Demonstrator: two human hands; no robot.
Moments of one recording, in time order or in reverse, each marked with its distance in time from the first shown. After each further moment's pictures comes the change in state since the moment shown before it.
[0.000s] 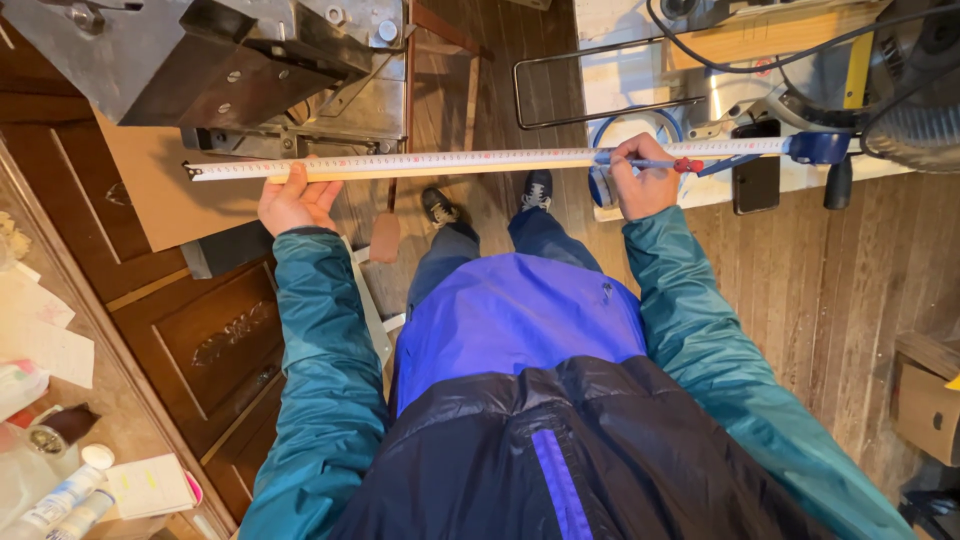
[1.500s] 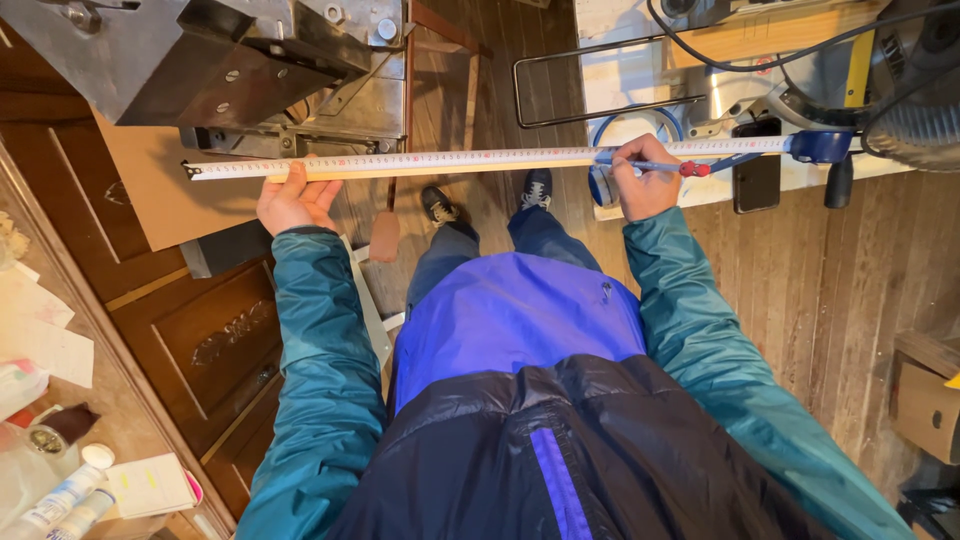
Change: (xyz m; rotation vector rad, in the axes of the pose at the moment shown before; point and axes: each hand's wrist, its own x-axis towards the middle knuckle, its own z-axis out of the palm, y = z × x) left_hand -0.006 0.003 0.004 0.008 0.001 0.007; right_hand -0.003 -0.001 0.000 0.142 0.004 0.021
